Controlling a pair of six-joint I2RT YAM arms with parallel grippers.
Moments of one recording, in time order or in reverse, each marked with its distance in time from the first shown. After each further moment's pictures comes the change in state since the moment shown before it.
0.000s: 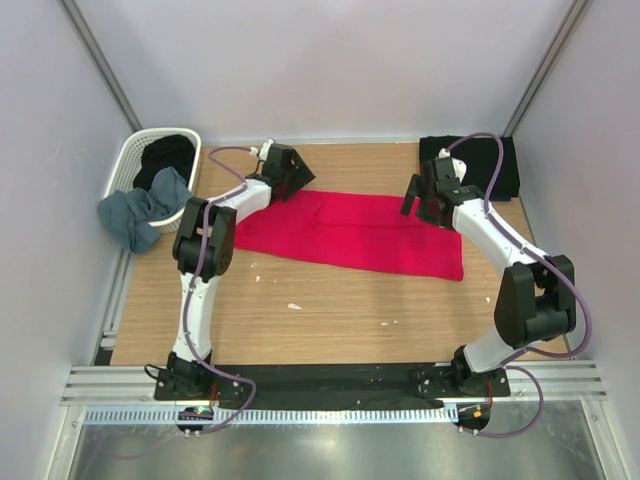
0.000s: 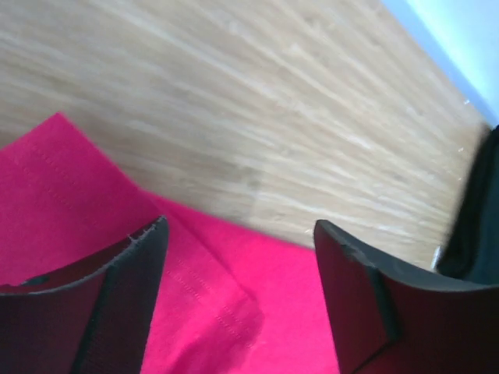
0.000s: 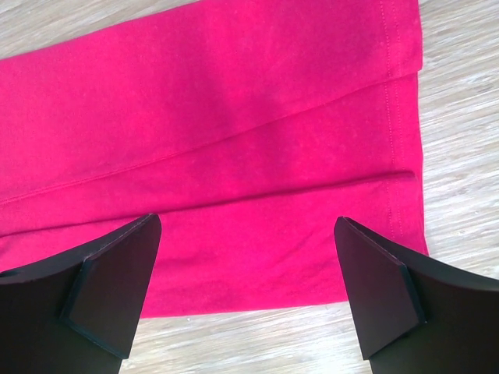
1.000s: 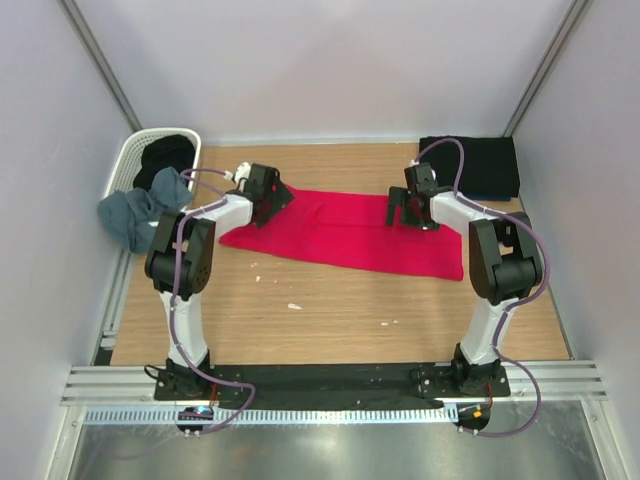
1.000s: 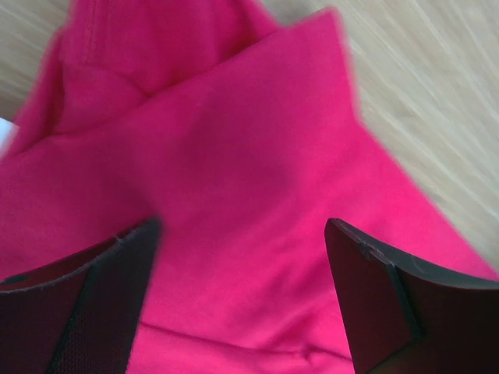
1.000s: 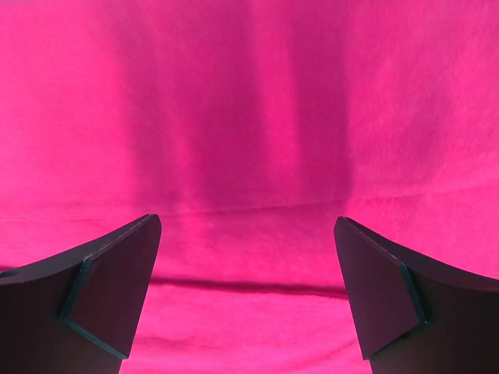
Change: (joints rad) left arm 0.034 -0.290 -0.351 -0.082 -0.119 -0.049; right arm 0.000 0.323 0.070 0.180 -0.137 -0.177
